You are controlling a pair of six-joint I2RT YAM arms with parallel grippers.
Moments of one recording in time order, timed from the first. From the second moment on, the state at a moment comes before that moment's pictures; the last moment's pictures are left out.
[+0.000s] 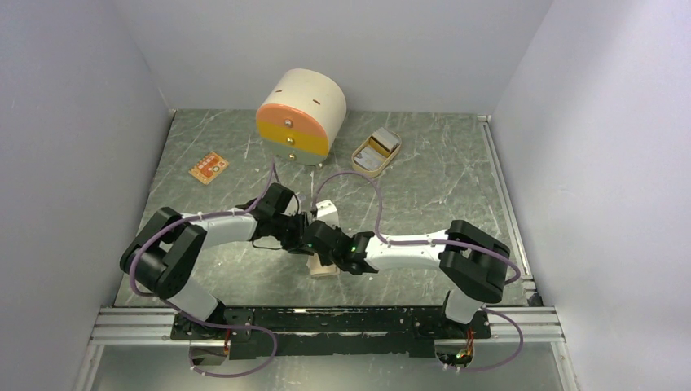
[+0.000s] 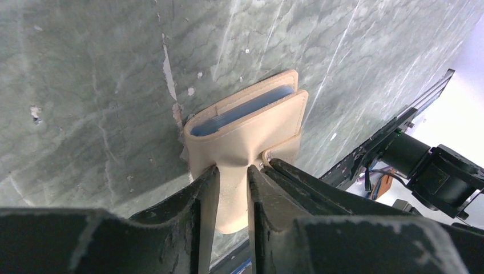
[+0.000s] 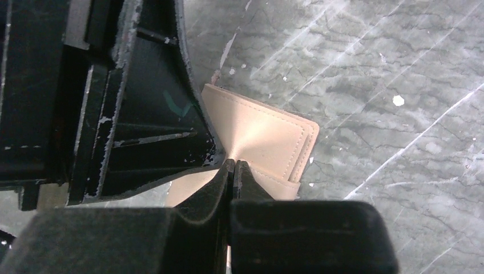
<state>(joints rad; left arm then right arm) -0.58 1.57 0.67 -0.12 0.47 -0.75 1.18 1.66 0.91 -0.15 0.42 0.62</state>
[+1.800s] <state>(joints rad) -0.59 1.54 0.62 -0.14 0.50 -0.78 1.21 1.62 0.88 -0.21 0.41 0.61</state>
